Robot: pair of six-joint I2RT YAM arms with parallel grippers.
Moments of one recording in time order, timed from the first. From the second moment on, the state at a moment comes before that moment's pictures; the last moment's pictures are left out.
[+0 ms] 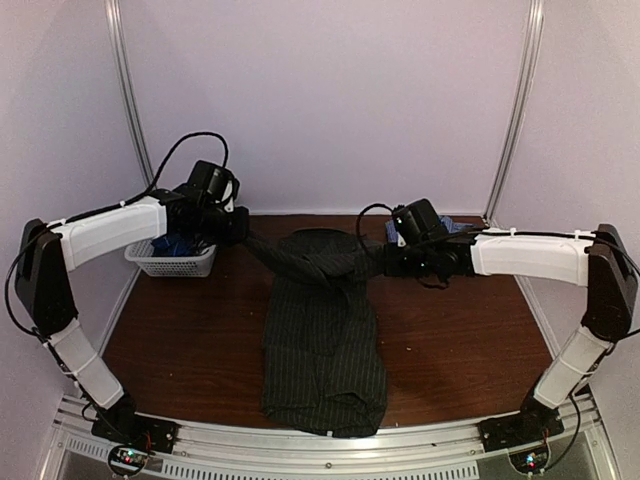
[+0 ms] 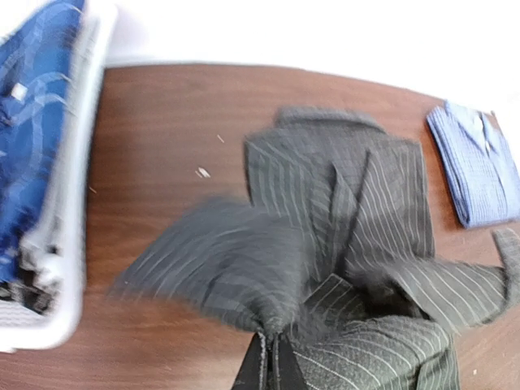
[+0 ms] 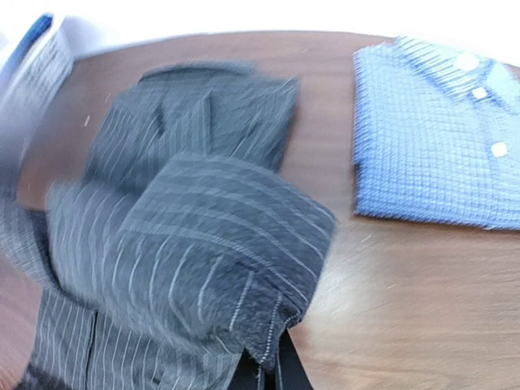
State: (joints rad) left arm -0.52 1.67 1.35 -0.44 -0.09 -0.44; right arm 0.72 1.64 1.15 -0.28 0.30 0.50
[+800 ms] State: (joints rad) left arm -0.16 1.75 1.64 -0.35 -0.09 -0.32; right arm 0.22 1.72 1.44 -0.26 0.27 0.48
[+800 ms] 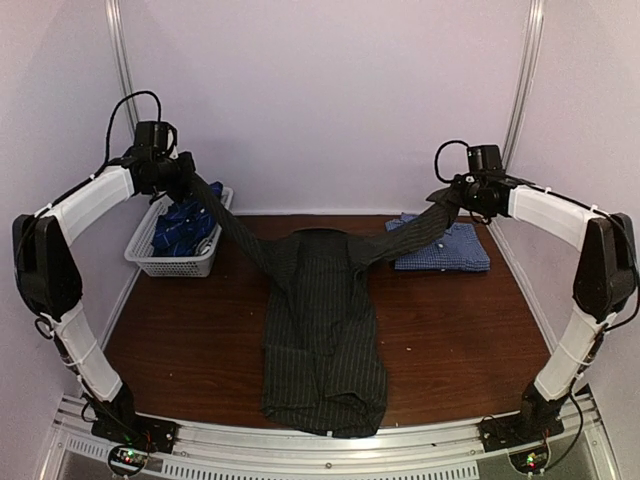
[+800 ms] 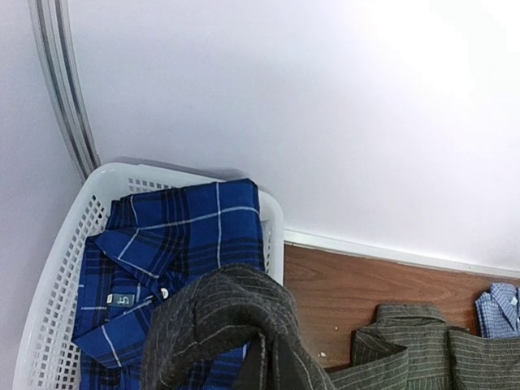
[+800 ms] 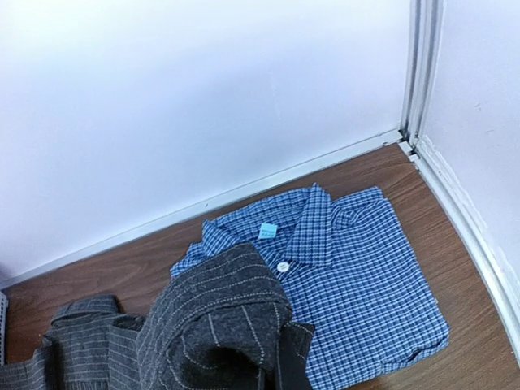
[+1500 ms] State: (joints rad) left arm -0.01 1.89 1.95 -0.36 -0.07 -0.37; right arm -0.02 1.80 1.67 -0.33 0.23 0.45
